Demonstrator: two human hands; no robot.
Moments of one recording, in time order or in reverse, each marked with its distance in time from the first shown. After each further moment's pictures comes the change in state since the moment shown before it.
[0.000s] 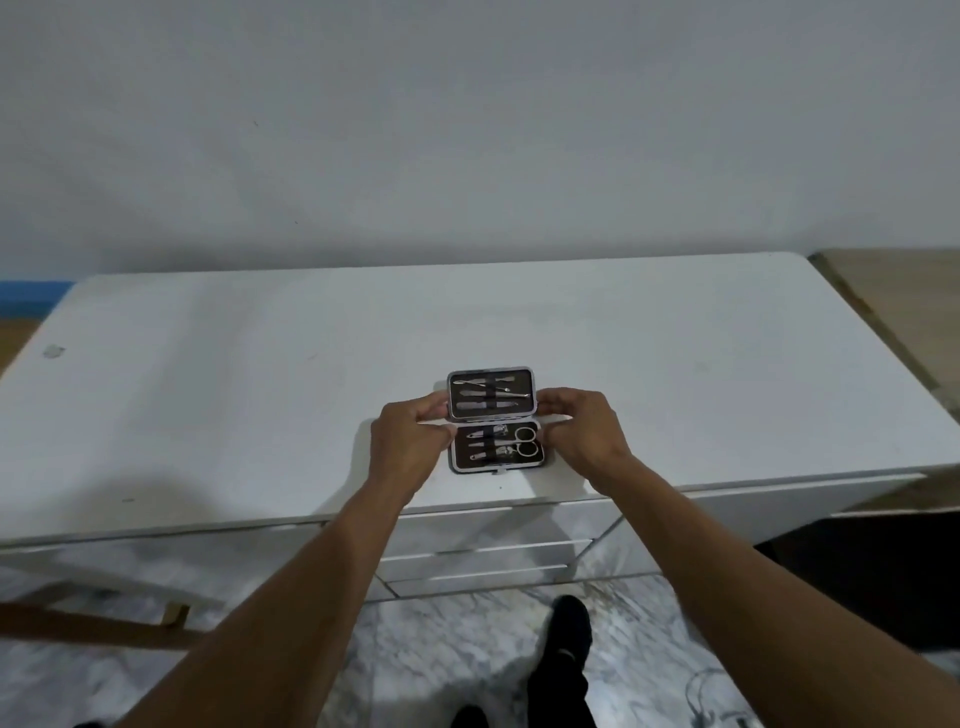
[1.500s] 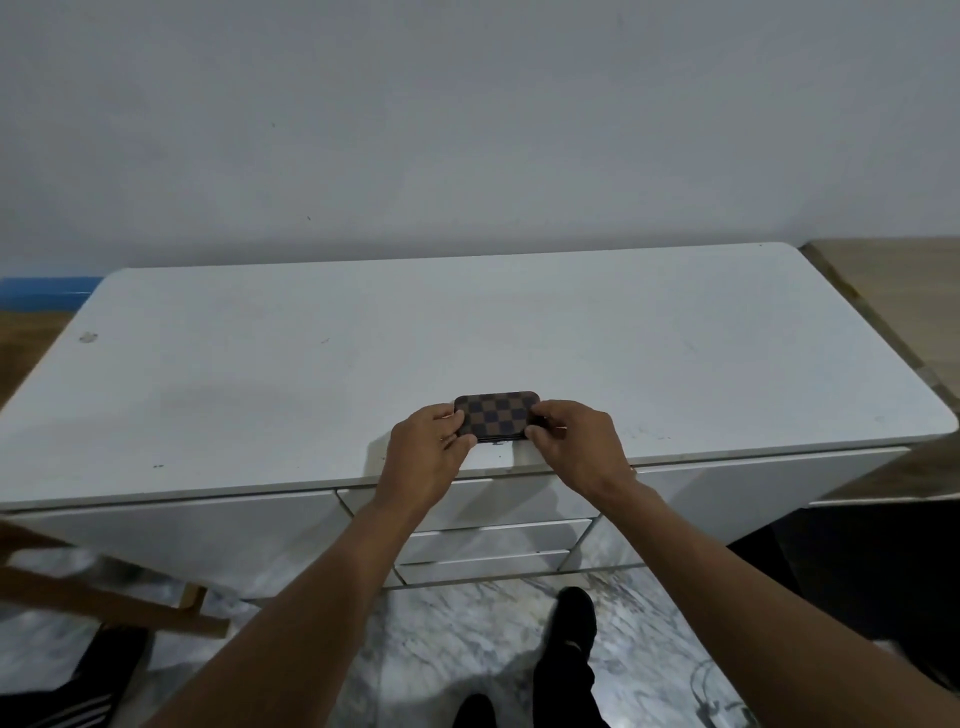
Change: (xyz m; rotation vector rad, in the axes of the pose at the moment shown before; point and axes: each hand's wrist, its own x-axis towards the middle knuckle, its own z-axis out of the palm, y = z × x) left_hand -0.050 -0.020 0.002 0.359 -0.018 0.370; right_hand -0.053 0.013 0.005 -0.295 0.076 -0.245
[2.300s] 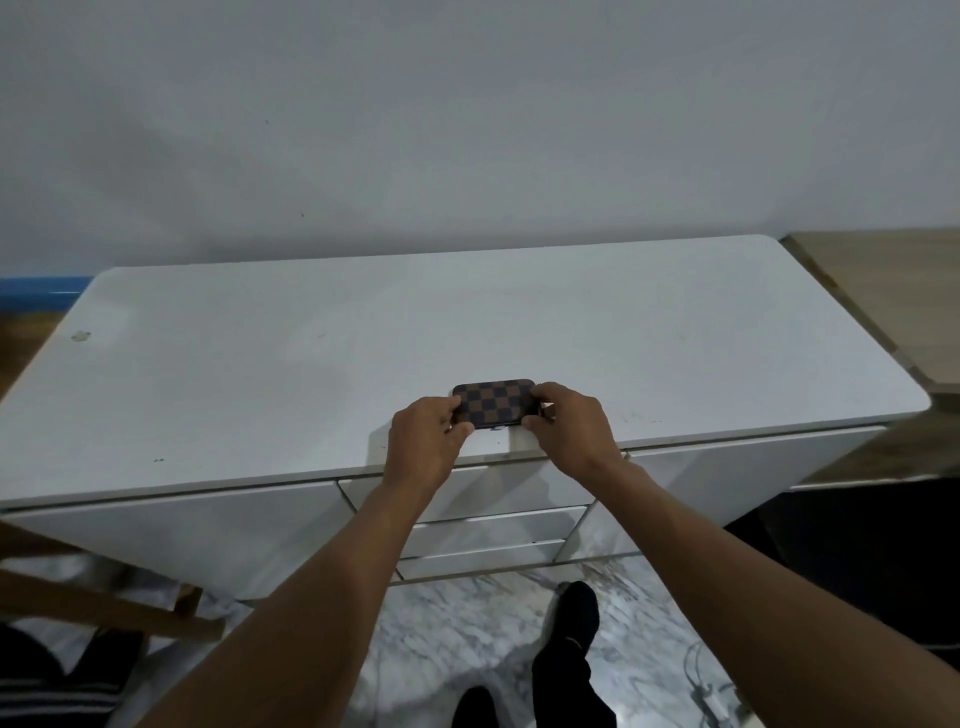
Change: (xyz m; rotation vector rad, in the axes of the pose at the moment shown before) left_hand 0.001 0.003 0.000 -0.074 0.009 -0.070; right_hand -0.002 -0.007 0.003 0.001 -0.016 0.075
